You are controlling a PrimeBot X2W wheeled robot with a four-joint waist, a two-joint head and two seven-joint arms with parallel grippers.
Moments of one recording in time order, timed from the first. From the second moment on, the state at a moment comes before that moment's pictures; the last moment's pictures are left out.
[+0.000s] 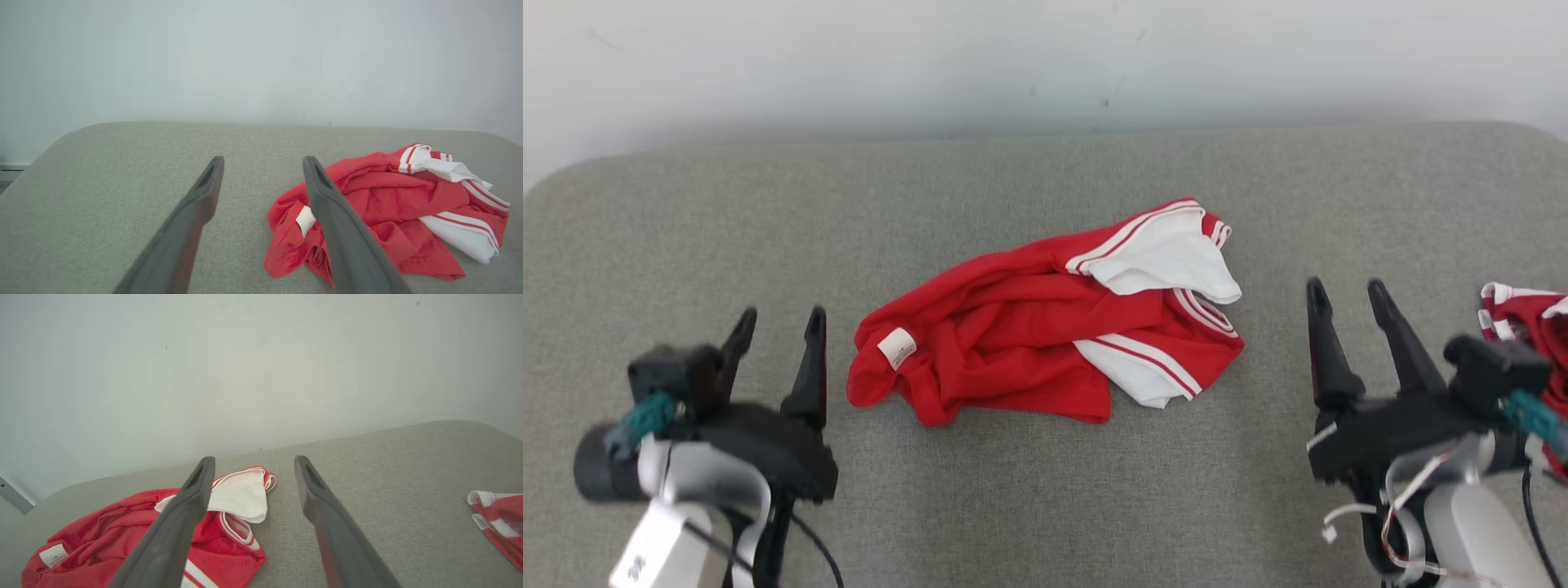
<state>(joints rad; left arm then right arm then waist) -0.34 0.24 -0.30 0.14 -0.32 0.12 0.11 -0.21 -0.11 0.07 0.05 0.42 -0.07 -0.01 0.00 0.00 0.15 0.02</state>
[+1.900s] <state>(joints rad) -0.47 0.21 -0.35 0.66 -0.20 0.11 0.09 -0.09 -0.08 0.15 0.00 0.39 -0.07 -0.15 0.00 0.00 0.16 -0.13</state>
